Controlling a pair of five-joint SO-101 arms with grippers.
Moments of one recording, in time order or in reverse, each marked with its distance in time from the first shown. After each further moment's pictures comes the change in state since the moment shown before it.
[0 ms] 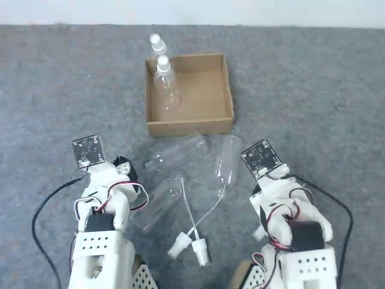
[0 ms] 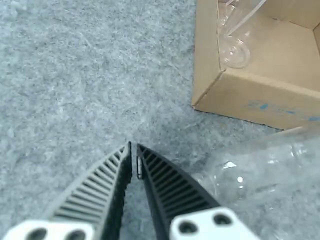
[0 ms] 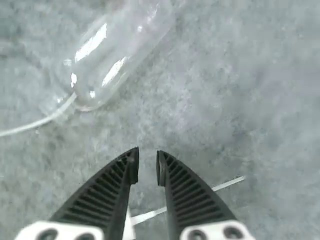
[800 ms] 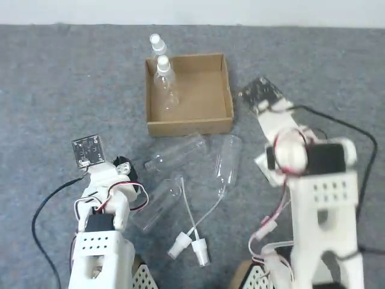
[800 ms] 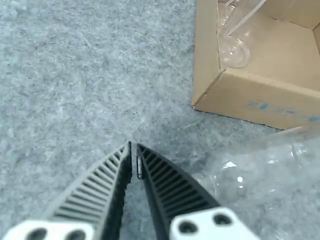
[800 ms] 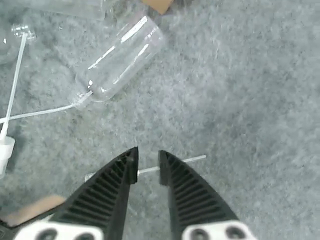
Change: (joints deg) left arm 0.0 0.0 0.0 0.0 0.0; right arm -0.5 49.4 -58.6 24.6 2.0
